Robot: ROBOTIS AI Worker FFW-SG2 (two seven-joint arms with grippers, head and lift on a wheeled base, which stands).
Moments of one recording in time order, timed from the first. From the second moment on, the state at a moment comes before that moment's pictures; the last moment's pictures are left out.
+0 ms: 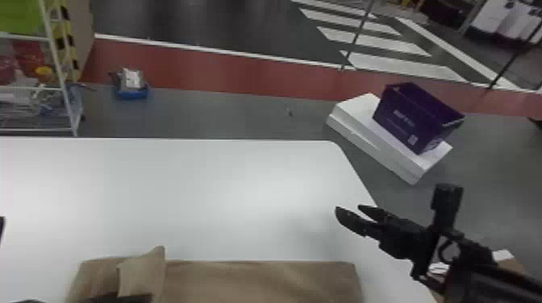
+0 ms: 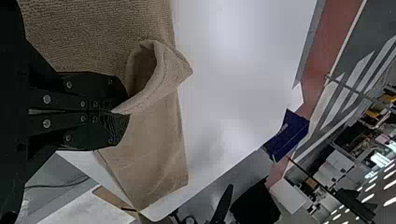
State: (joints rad) left arm 0.30 0.03 -0.05 -2.50 -0.19 1.53 -1.03; right arm 0.17 -0.03 -0.62 -2.06 0.05 0.86 0.93
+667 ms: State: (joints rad) left arm 0.26 0.01 -0.15 -2.40 -0.17 1.50 -0.93; right arm 0.17 -0.03 -0.63 -2.06 0.05 0.86 0.93
